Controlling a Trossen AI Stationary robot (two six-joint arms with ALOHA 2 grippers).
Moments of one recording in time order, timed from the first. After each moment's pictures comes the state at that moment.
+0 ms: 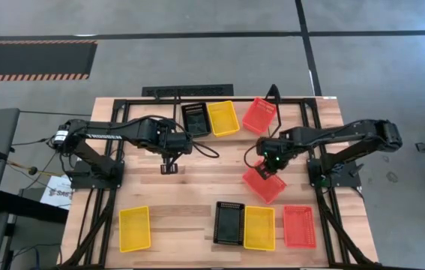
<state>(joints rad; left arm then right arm) -0.03 1.56 1.56 -1.37 -0.29 -0.07 -0.04 1.29 0.94 -0.97 -0.14 0.92</state>
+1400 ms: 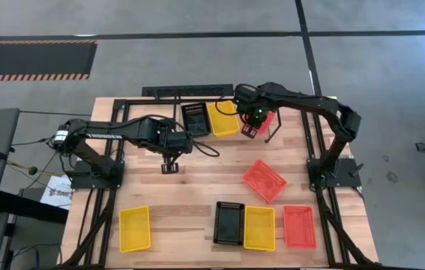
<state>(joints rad) -0.03 1.56 1.56 -1.36 -0.28 -0.08 -0.47 1.75 1.52 -1.19 0.11 0.05</state>
